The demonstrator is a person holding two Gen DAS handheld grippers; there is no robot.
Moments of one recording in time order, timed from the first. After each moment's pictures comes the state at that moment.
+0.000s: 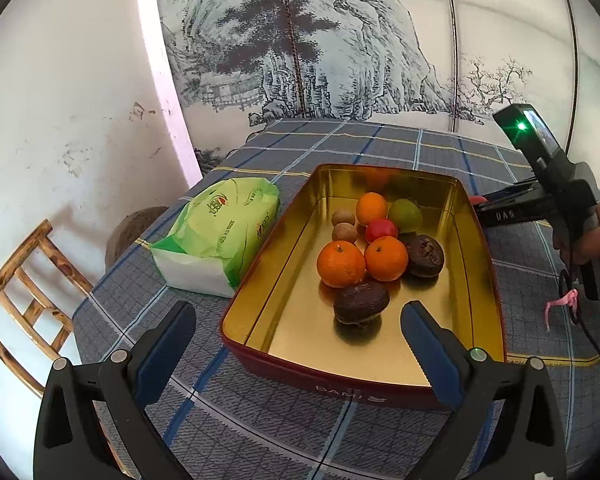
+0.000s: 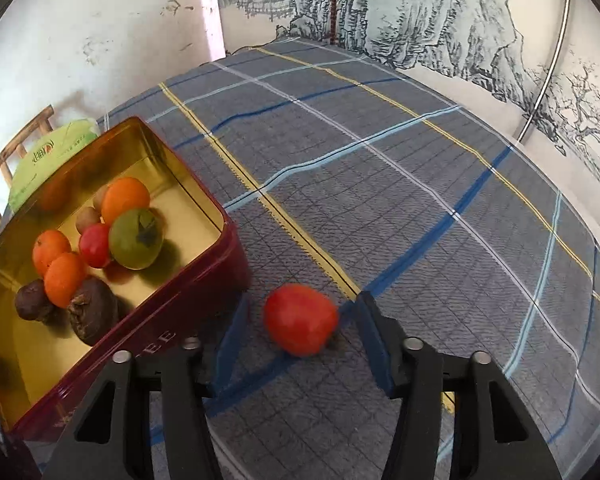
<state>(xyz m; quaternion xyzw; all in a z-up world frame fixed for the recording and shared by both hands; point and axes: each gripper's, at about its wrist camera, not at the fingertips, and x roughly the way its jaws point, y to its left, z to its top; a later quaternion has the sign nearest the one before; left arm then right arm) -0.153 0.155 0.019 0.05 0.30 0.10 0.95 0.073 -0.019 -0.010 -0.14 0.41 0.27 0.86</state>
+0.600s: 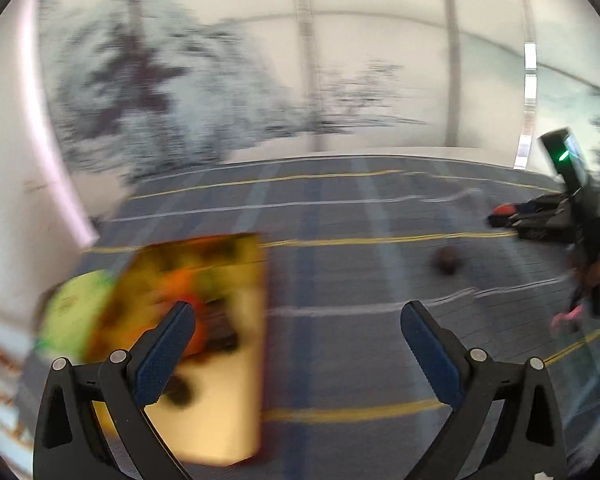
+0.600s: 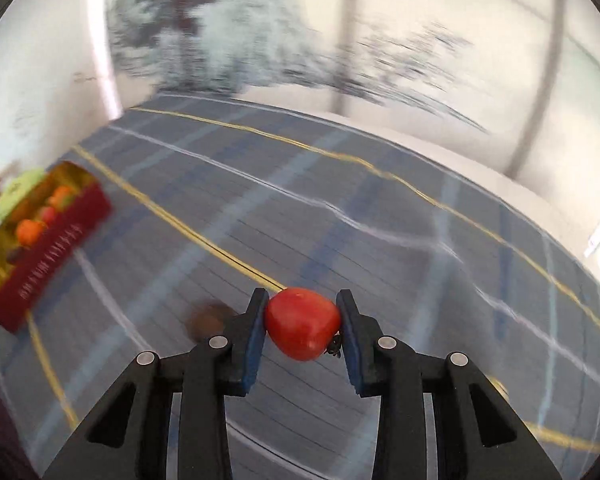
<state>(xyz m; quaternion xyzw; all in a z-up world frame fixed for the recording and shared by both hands) -0.133 0.003 0.050 0.10 0.27 -0.13 0.95 -0.036 -0.254 0.013 -0.04 0.36 0.09 0.93</state>
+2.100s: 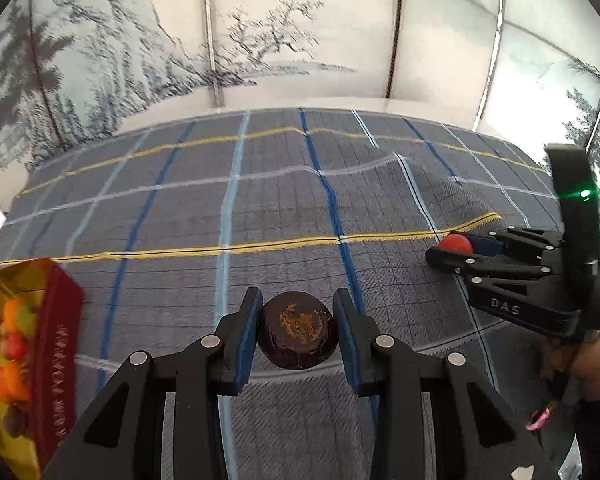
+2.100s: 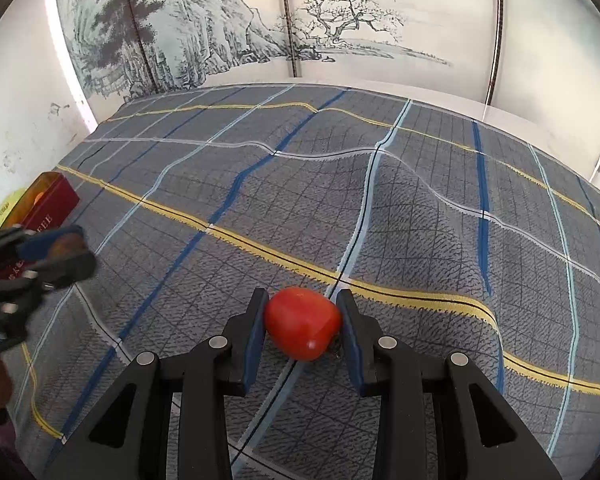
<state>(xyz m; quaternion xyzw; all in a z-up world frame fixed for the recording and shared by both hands) -0.059 -0.134 0.014 0.11 0.36 -0.18 0.91 -0.034 -0.319 -0.039 0.03 0.39 0.09 0.92</state>
